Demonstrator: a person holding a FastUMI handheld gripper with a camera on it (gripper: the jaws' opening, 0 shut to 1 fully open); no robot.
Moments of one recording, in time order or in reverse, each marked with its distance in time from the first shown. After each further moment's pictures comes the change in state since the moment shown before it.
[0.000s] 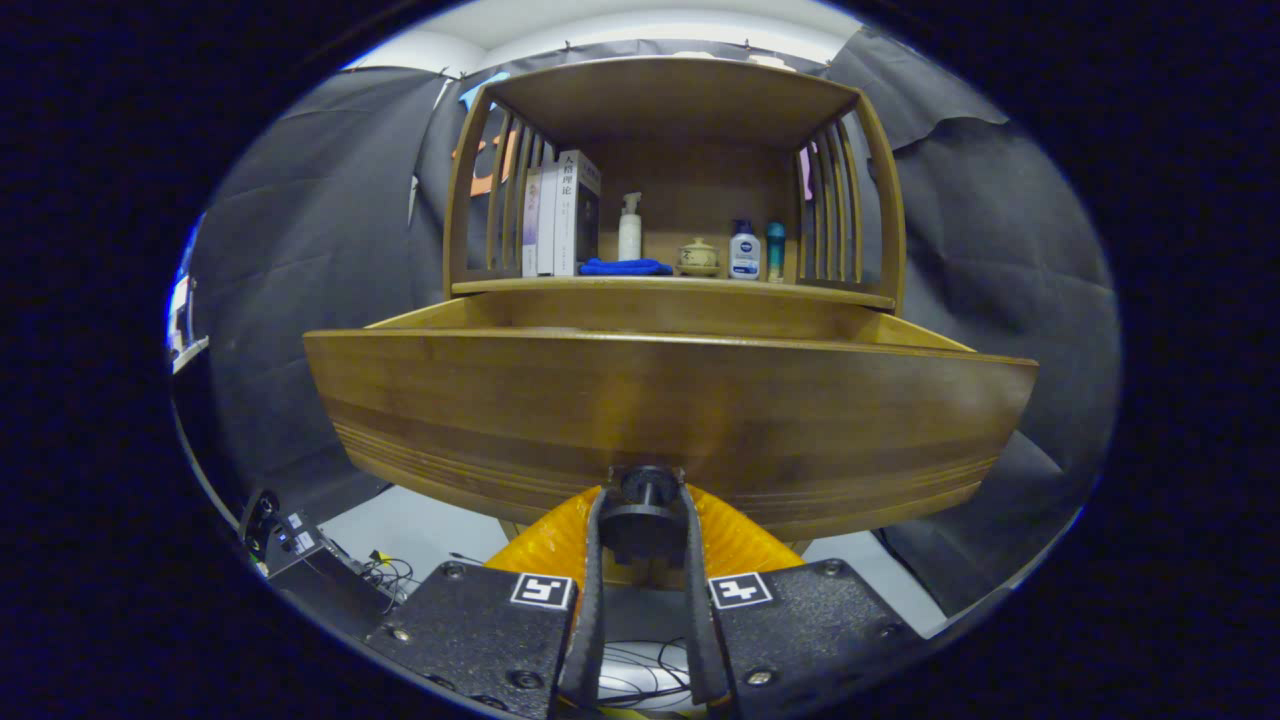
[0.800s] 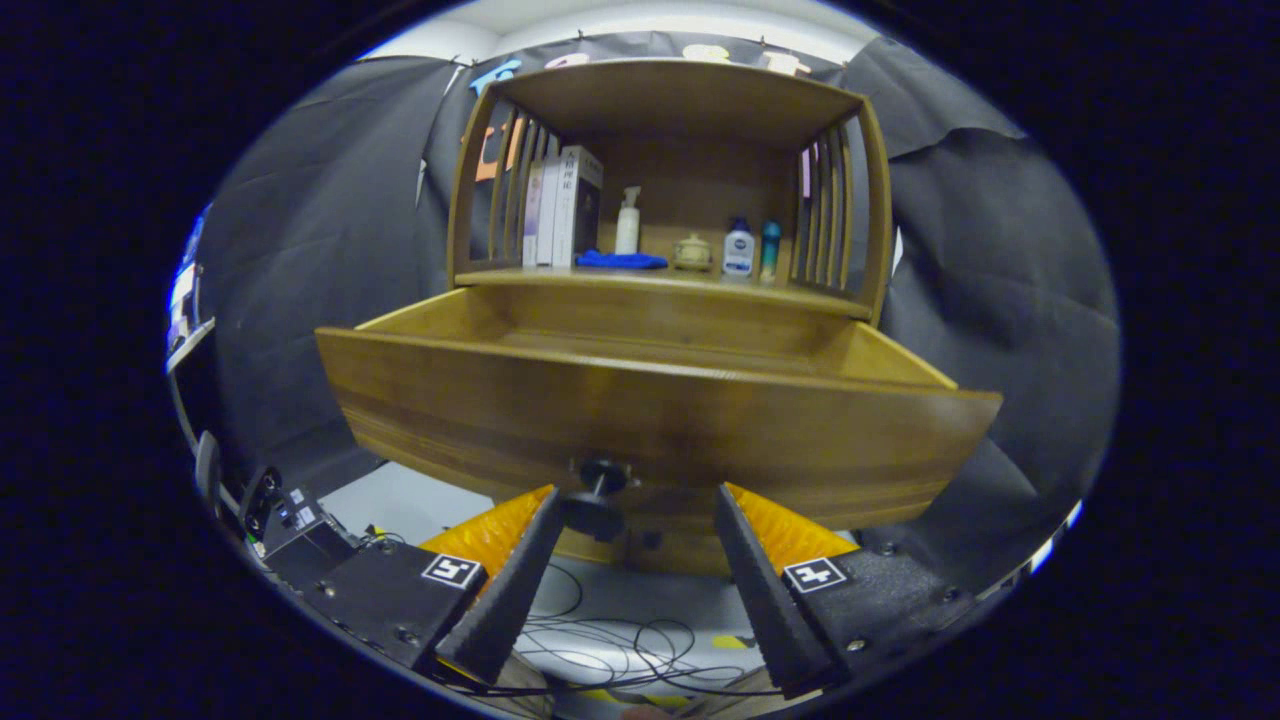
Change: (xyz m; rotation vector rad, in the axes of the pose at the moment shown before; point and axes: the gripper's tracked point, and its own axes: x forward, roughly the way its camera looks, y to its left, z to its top) arm -0.040 -0.028 0.024 -0.060 0.028 -0.008
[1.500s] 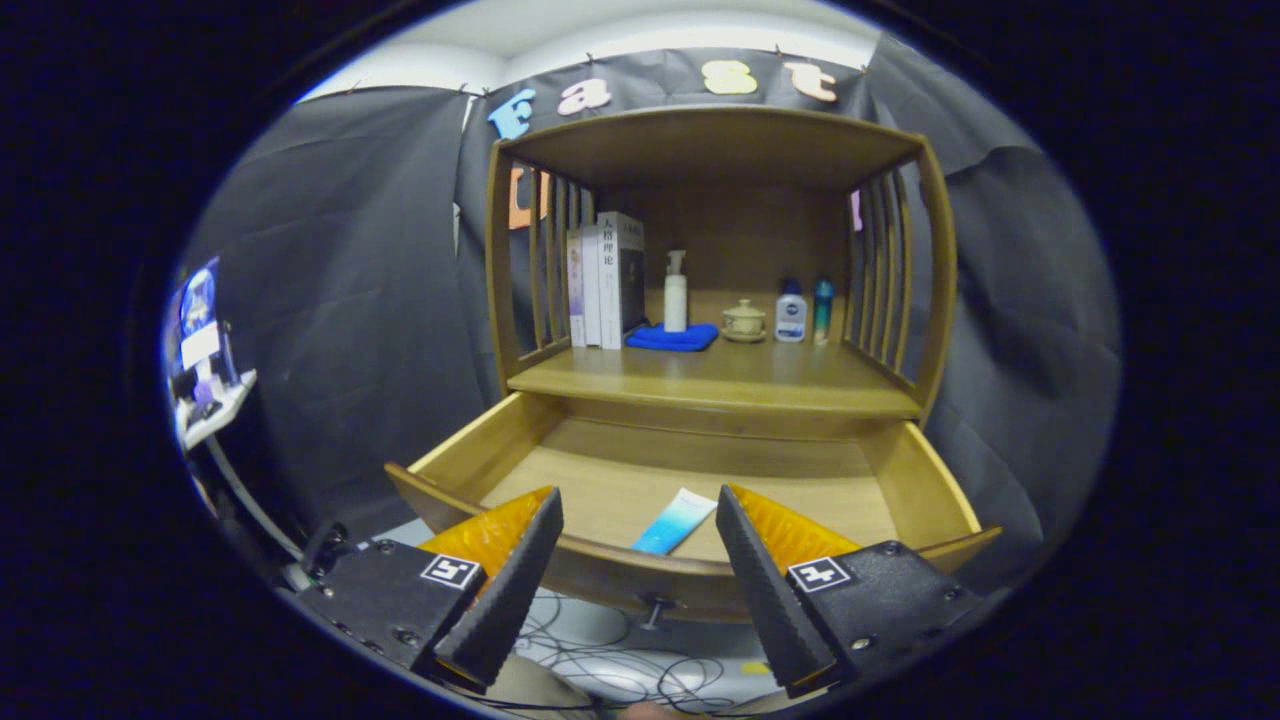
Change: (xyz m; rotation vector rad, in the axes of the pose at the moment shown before) arm 0.004 0.032 0.130 0.065 0.021 0.204
